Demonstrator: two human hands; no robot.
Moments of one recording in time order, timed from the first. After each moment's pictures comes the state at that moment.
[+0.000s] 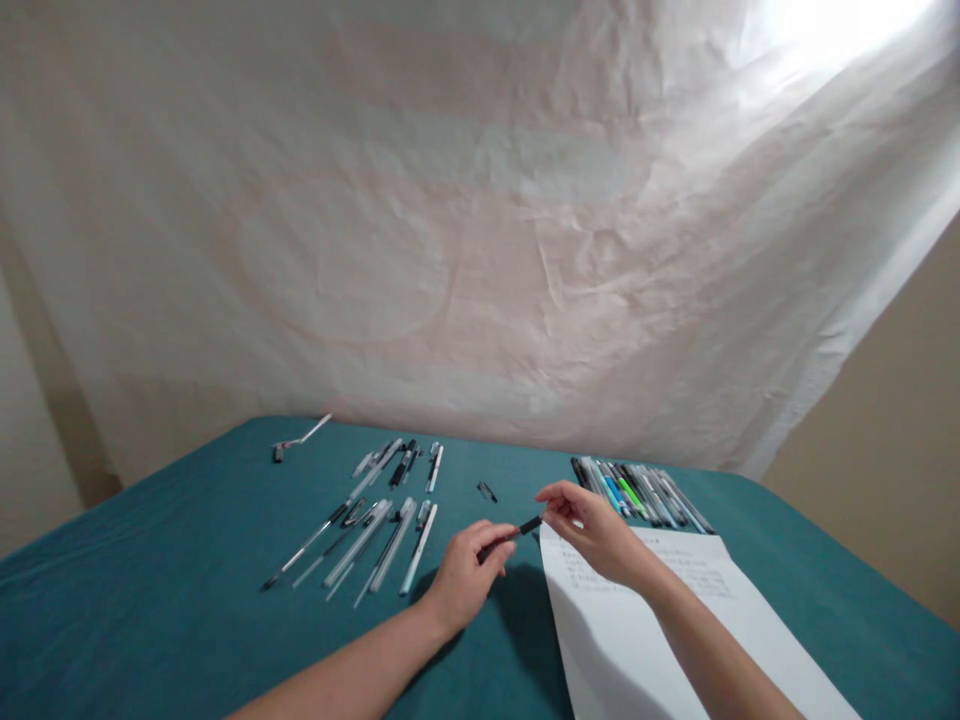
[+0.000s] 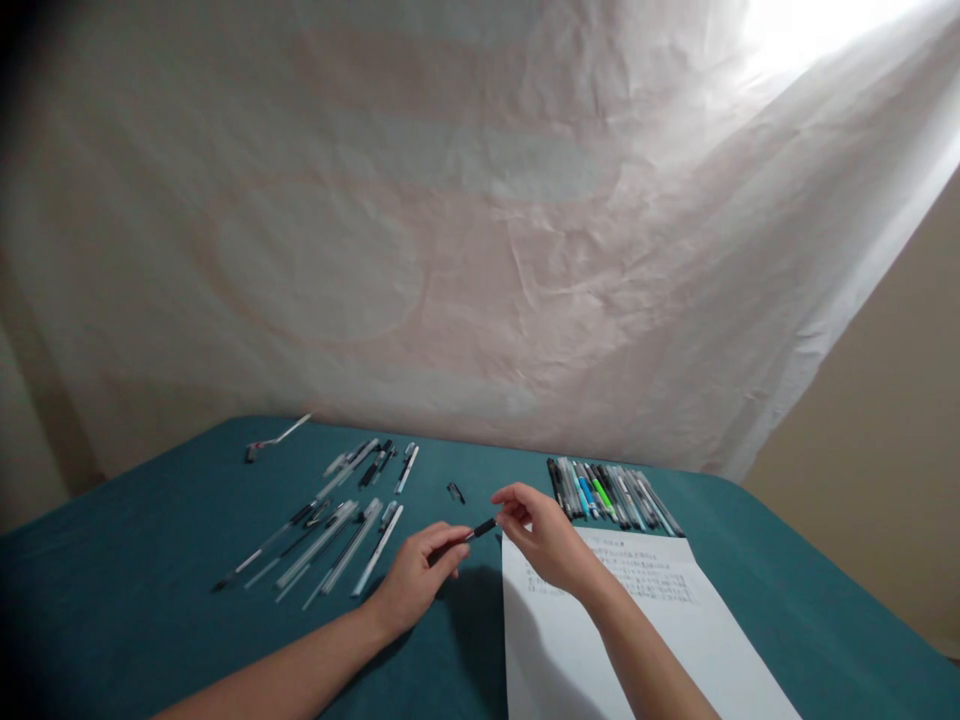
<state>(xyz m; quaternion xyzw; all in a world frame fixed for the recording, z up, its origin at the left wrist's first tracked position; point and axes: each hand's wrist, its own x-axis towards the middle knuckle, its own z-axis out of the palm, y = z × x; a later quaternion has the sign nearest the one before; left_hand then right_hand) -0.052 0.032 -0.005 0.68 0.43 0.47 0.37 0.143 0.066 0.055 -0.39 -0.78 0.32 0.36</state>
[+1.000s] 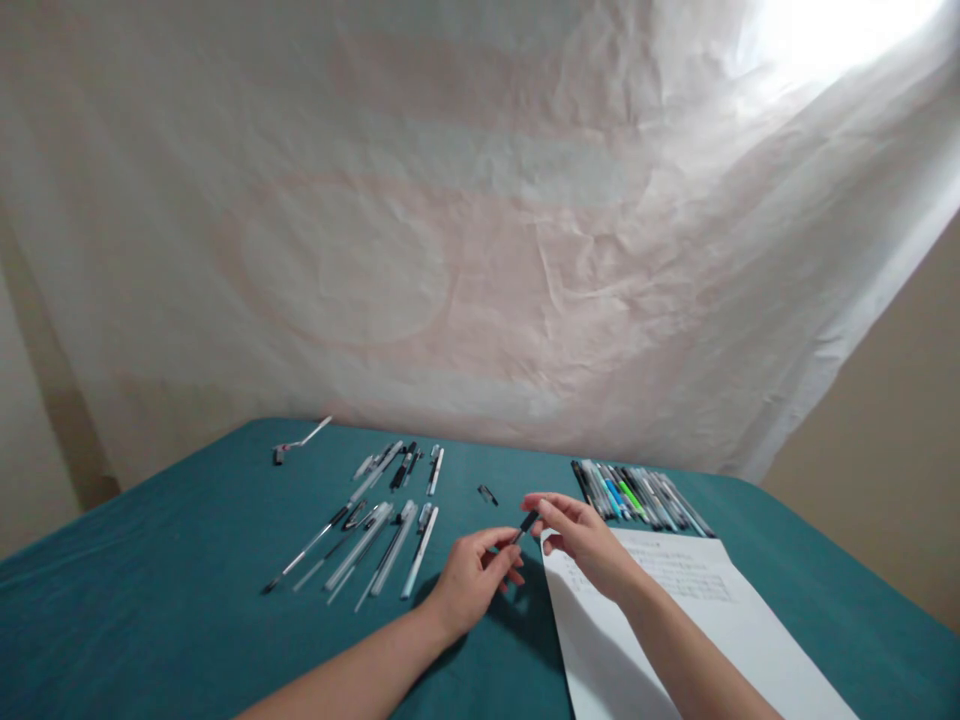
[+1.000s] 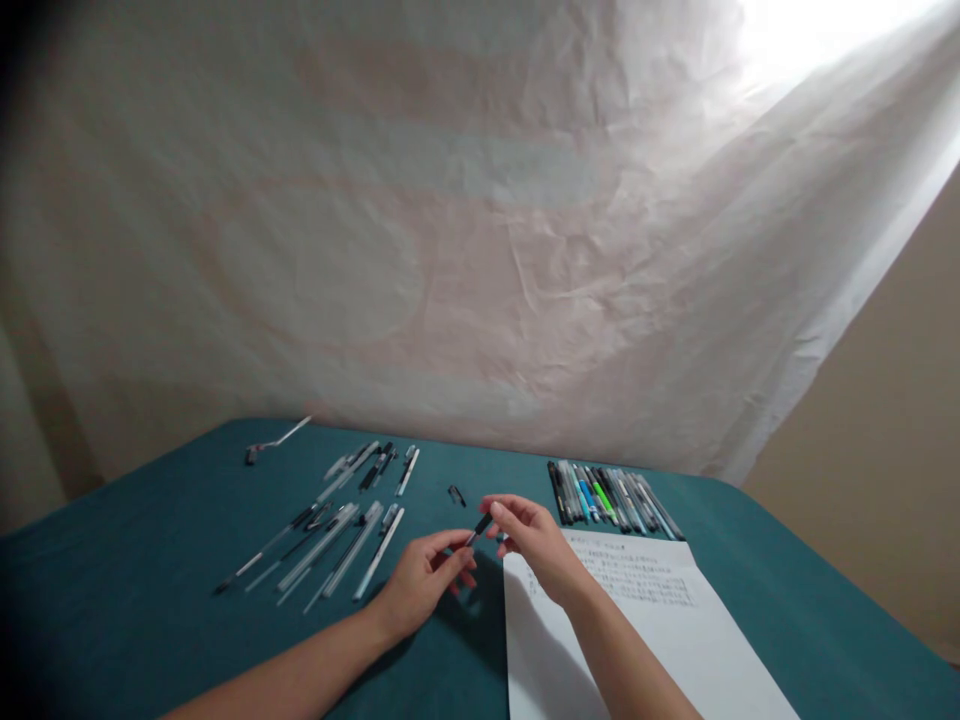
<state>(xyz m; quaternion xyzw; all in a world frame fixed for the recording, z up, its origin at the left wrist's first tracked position) -0.049 0.030 -0.001 0.63 0.42 0.46 0.47 0.124 0.066 0.037 -0.36 -0.57 0.59 0.44</state>
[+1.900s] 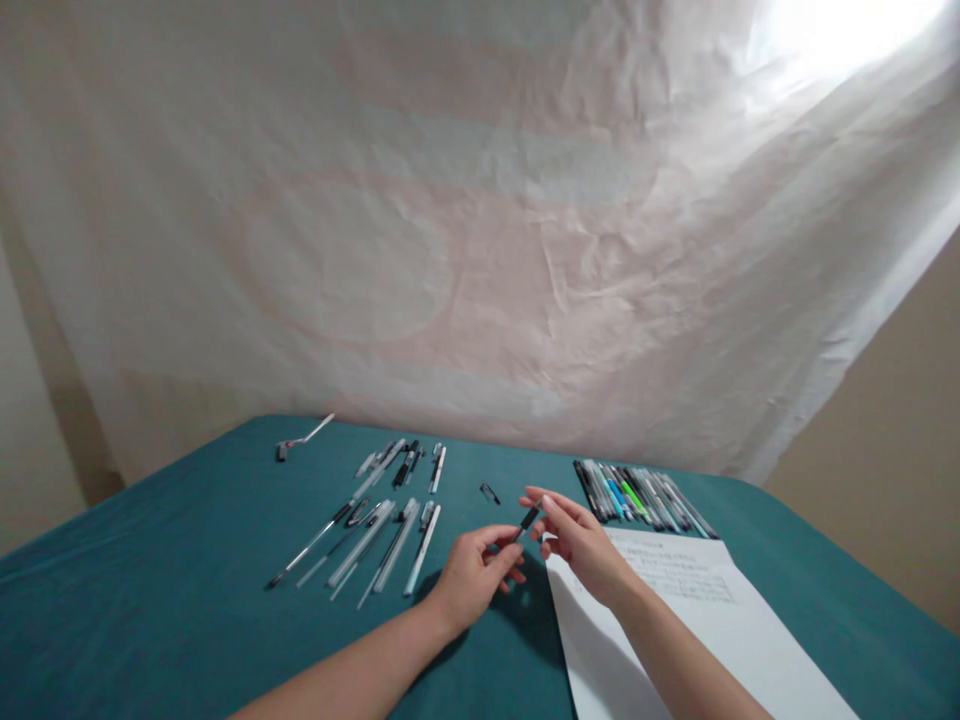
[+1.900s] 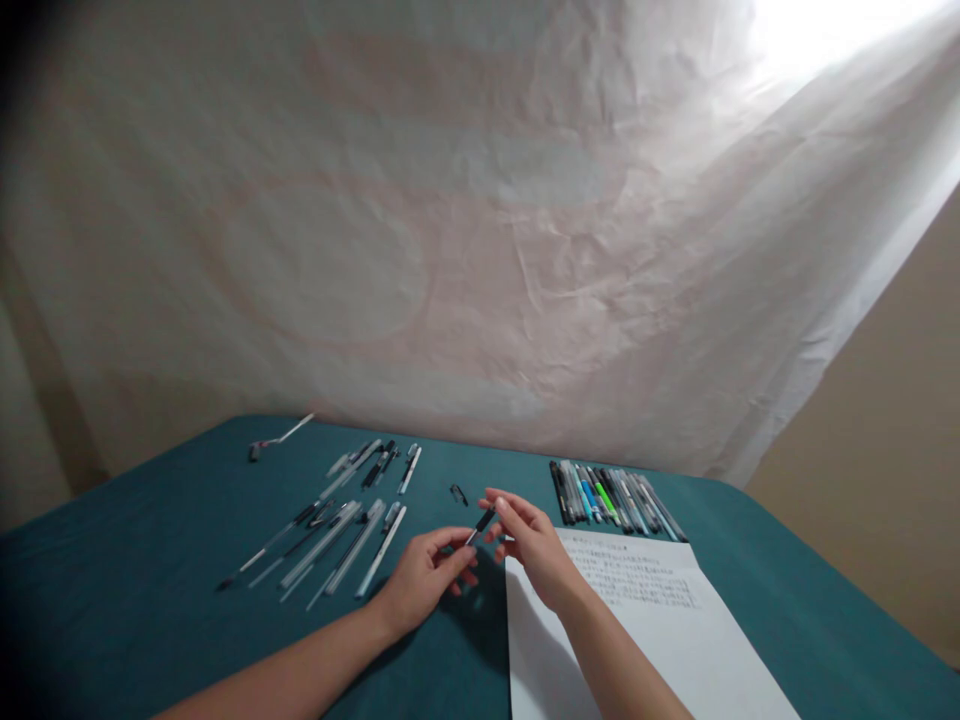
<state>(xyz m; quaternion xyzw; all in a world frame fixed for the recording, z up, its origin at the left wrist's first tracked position) -0.047 0.031 0.001 0.61 0.42 0.46 0.48 0.117 0.064 0.027 -0.35 -0.51 0.63 0.47</state>
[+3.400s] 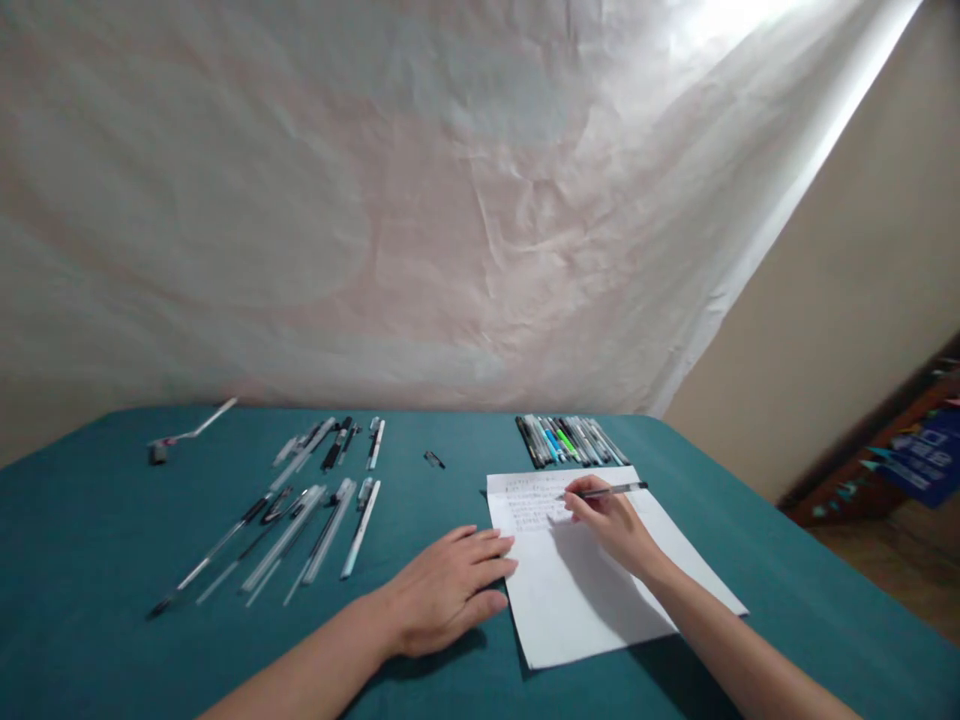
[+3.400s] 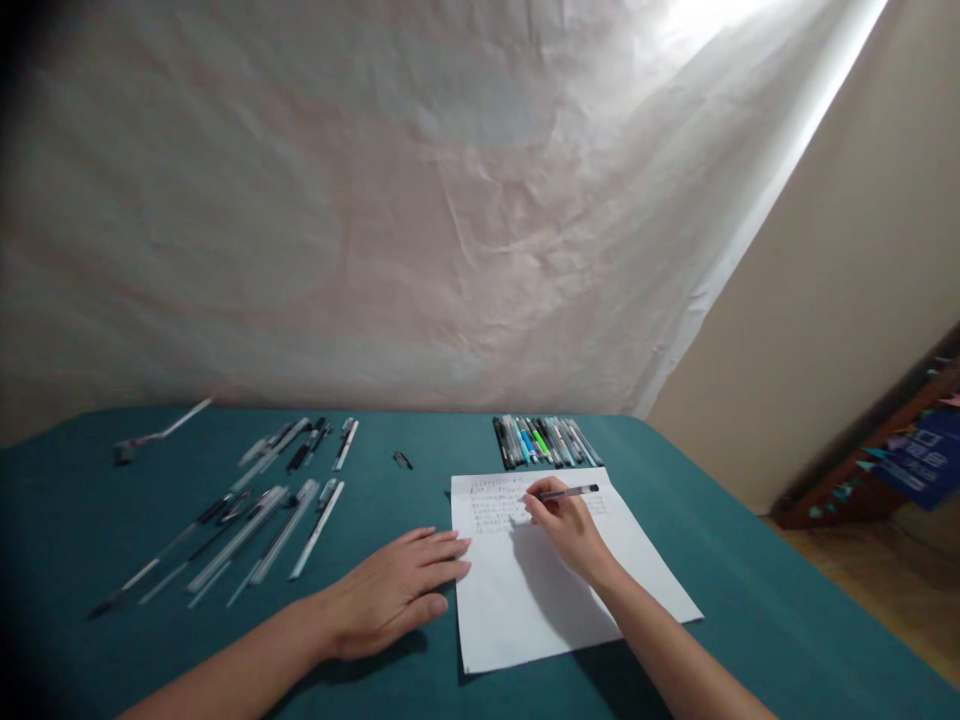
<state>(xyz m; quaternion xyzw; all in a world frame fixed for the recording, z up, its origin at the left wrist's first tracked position) -0.043 0.011 0.024 0.94 0.23 0.13 0.22 0.234 0.037 0.002 -0.56 -0.63 0.29 0.45</state>
